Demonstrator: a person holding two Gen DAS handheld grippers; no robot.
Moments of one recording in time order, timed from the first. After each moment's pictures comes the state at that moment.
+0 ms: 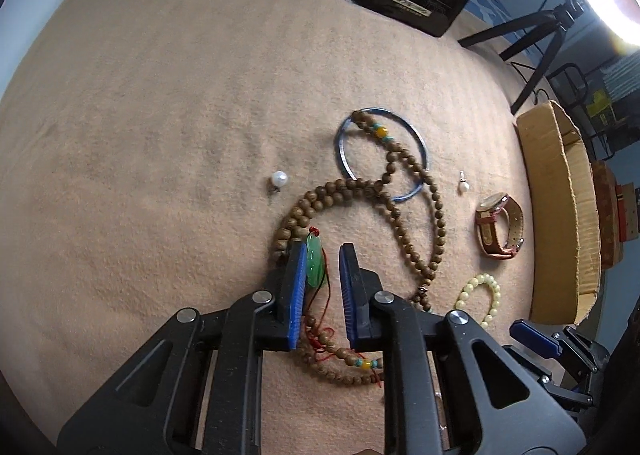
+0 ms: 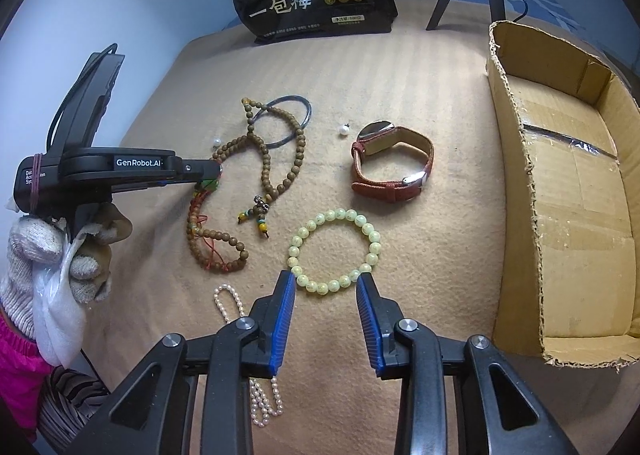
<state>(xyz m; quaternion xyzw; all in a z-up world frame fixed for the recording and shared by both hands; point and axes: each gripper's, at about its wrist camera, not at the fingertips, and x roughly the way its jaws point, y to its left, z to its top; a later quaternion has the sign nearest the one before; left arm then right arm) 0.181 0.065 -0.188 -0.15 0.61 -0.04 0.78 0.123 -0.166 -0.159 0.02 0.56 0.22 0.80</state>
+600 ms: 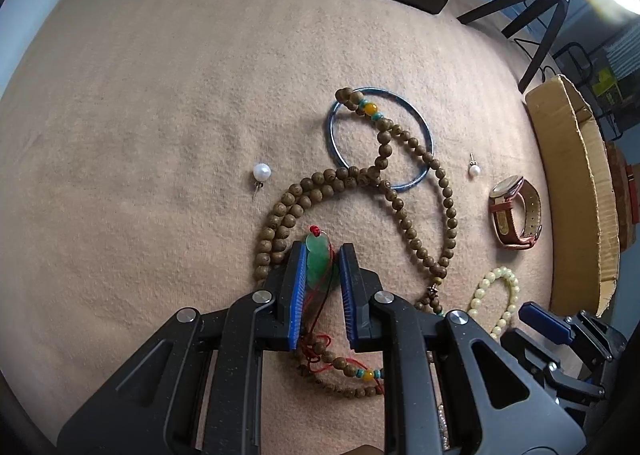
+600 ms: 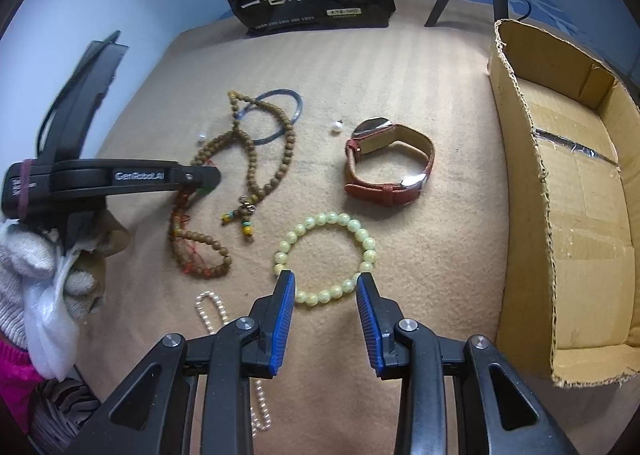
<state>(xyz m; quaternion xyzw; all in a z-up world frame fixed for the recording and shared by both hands) 0.188 0.048 -0.203 -0.11 0.62 -0.03 0.78 0.135 -0.160 -0.174 0.00 0.56 0.19 0.80</state>
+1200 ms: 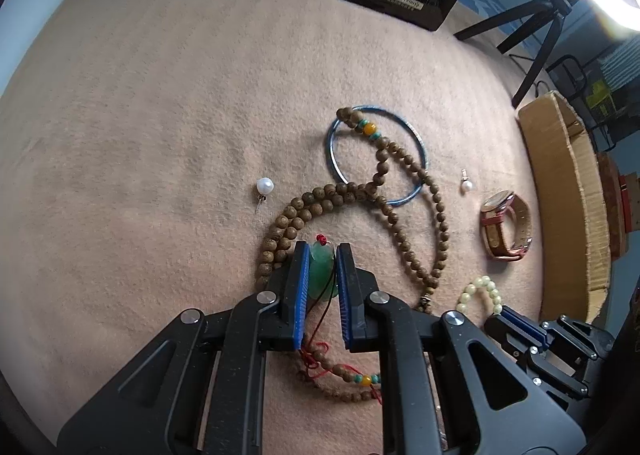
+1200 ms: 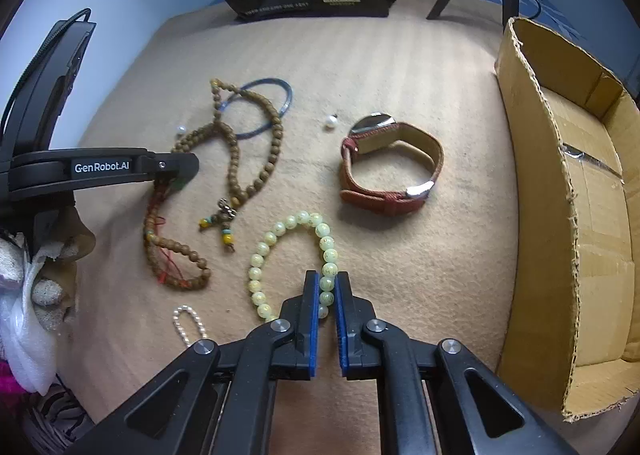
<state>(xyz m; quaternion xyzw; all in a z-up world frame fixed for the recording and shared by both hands) 0.187 0.055 -0.195 -0.13 0.60 -0.04 0.79 0.144 -0.147 -0.180 -0.02 0.57 0.19 0.80</state>
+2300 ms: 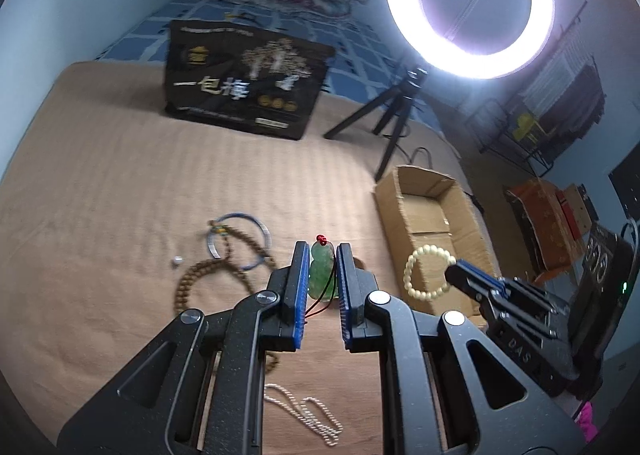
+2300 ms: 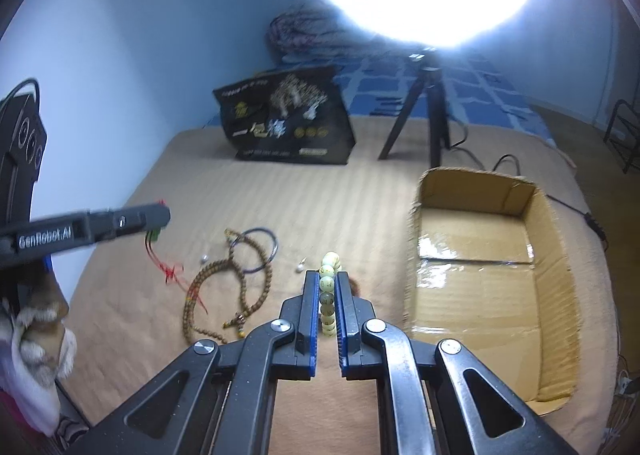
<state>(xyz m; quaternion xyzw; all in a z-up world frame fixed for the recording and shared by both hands) 0.154 0.001 -0.054 -0.16 0.46 -0.13 0.86 0.140 -0.214 -0.057 0.02 0.42 0.16 0.89</state>
